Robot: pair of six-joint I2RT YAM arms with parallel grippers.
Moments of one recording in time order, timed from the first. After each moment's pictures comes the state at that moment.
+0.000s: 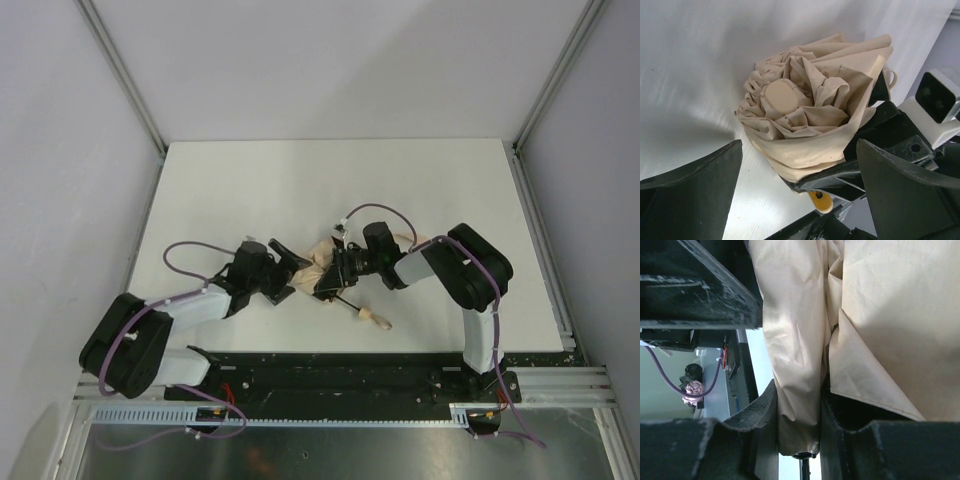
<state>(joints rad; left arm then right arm) -0.48 1.30 0.43 0.15 0.14 -1.32 0.63 2.00 0.82 0.63 -0.87 0.61</state>
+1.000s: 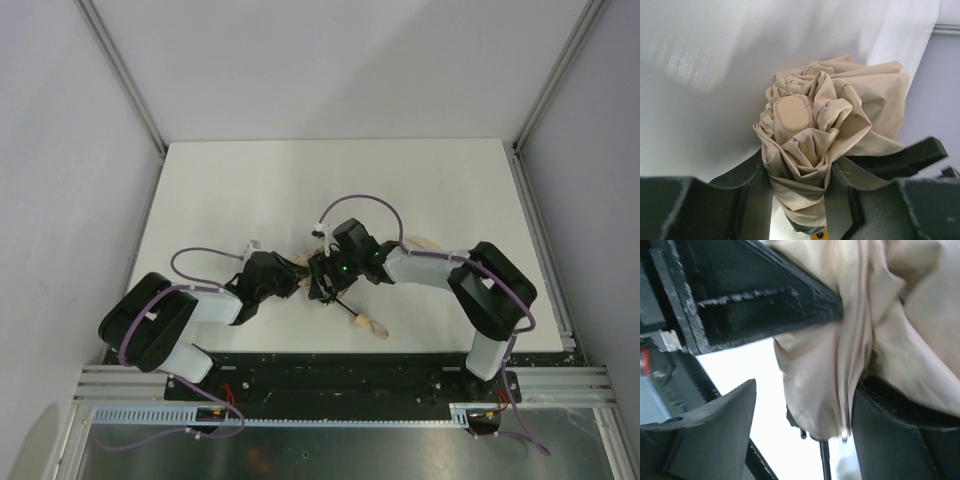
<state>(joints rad) -0.57 1.48 0.35 0.51 -0.02 -1.35 0.79 1.81 1.02 -0.01 -0.47 0.36</state>
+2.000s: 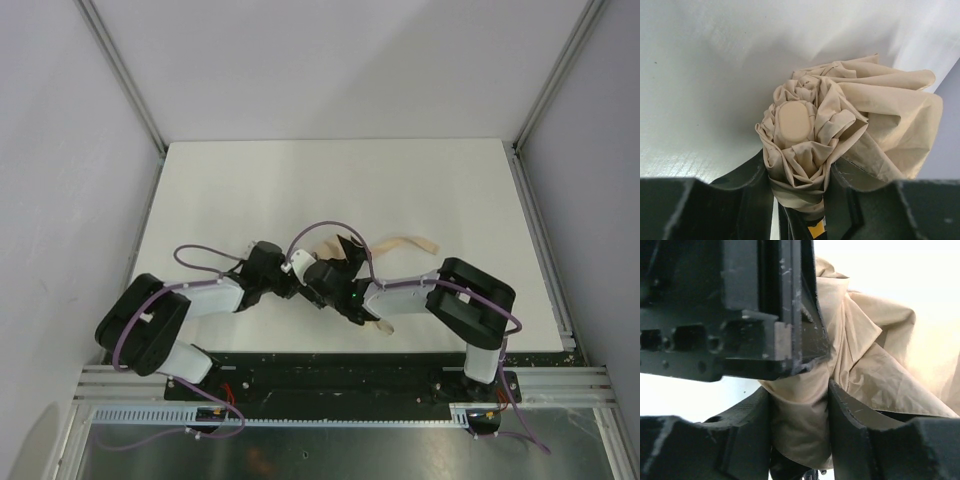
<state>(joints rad) -0.57 1.46 0.49 0.15 0.04 -1.46 1.10 1.83 0.95 0.20 0.28 -0.04</state>
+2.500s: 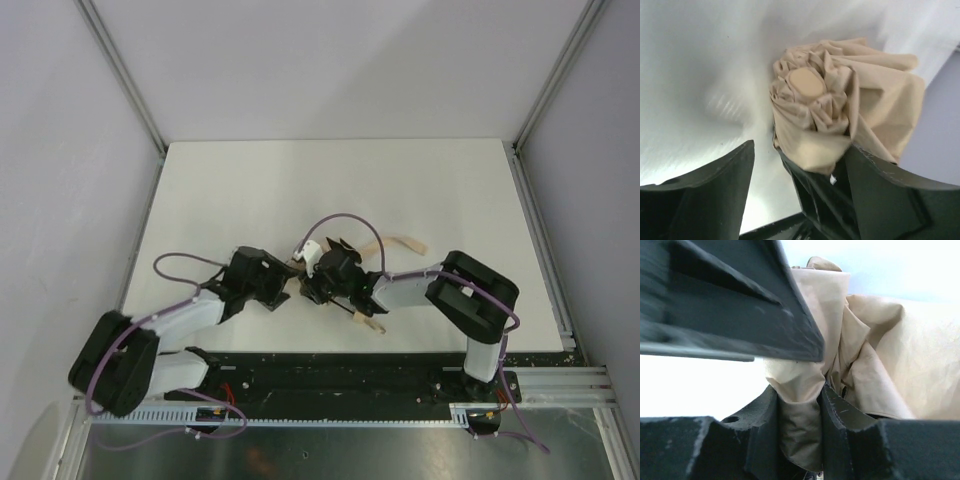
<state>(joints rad) -0.50 1.26 0.43 0.00 0.06 -1.44 1.02 1.85 0.88 0.38 0.02 0.04</state>
